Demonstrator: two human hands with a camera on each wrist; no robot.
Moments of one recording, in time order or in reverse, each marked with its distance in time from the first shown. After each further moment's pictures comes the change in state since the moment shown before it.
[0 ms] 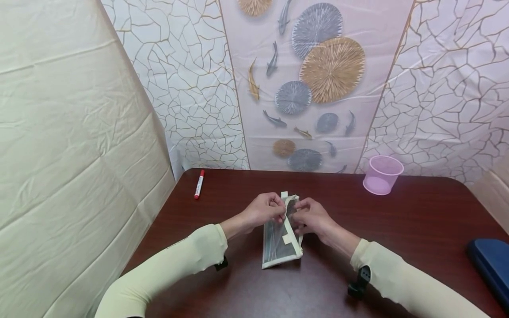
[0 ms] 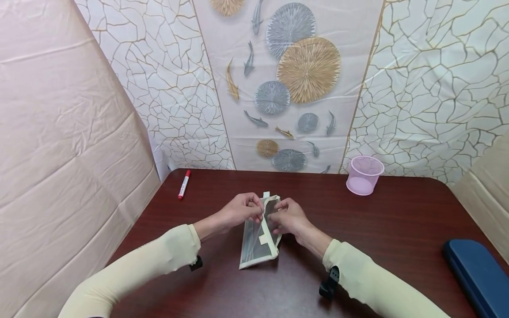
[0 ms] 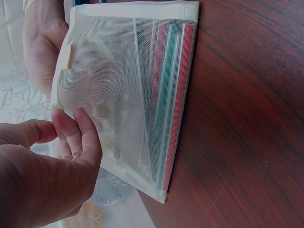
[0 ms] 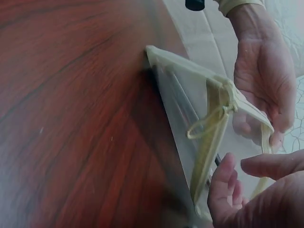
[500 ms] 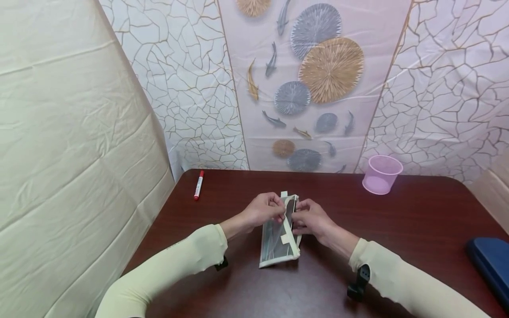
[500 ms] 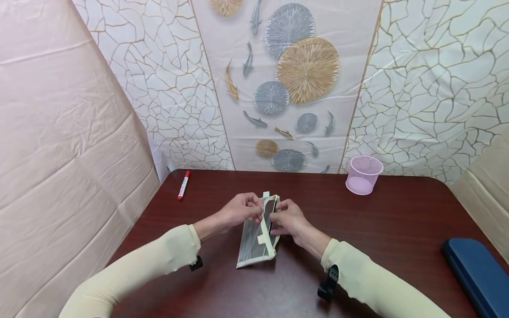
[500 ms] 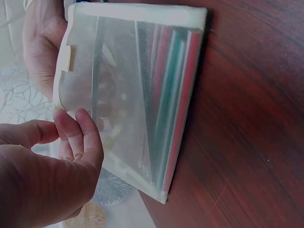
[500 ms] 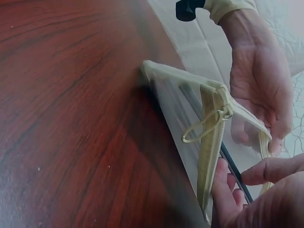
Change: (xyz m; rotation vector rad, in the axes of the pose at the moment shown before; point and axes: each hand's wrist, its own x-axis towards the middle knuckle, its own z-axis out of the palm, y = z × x) left_hand 0.001 0.000 -0.001 0.009 0.005 -0.009; right_hand -0.003 0.000 0.006 0.105 0.012 0.037
